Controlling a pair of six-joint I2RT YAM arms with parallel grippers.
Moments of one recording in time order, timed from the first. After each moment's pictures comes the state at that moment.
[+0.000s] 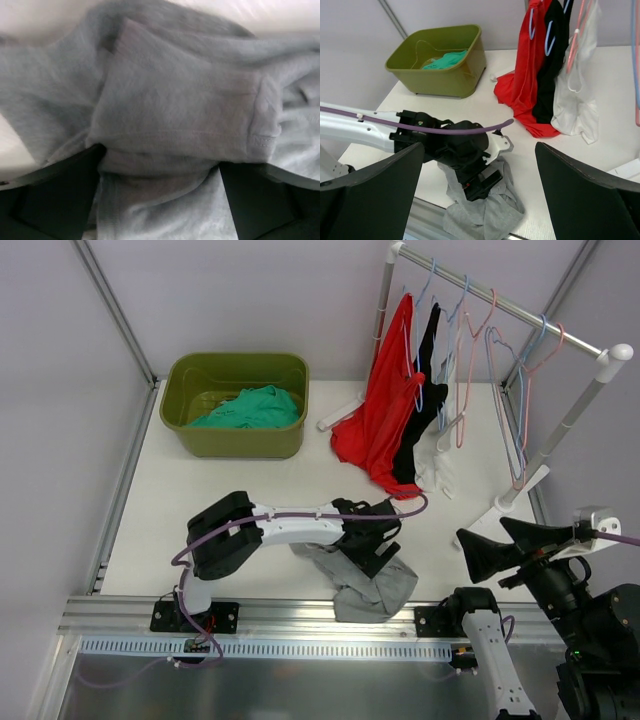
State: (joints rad) left arm -1.20 1.95 1.36 -0.61 -0.03 -0.39; right arm 0.01 0.40 1.49 -1.15 -0.35 0.26
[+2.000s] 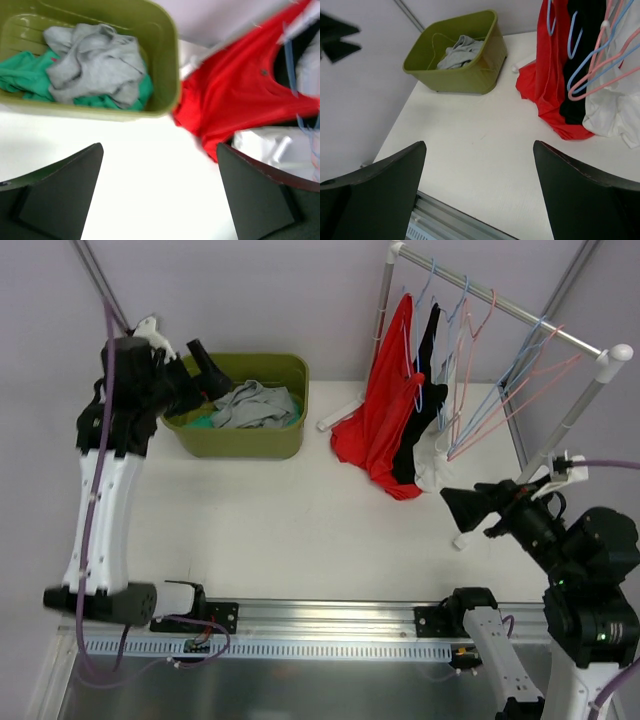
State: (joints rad) left arm -0.10 1.38 1.81 -0.89 0.13 -0.47; right arm 0.05 0.51 1.33 -0.96 -0.44 0.40
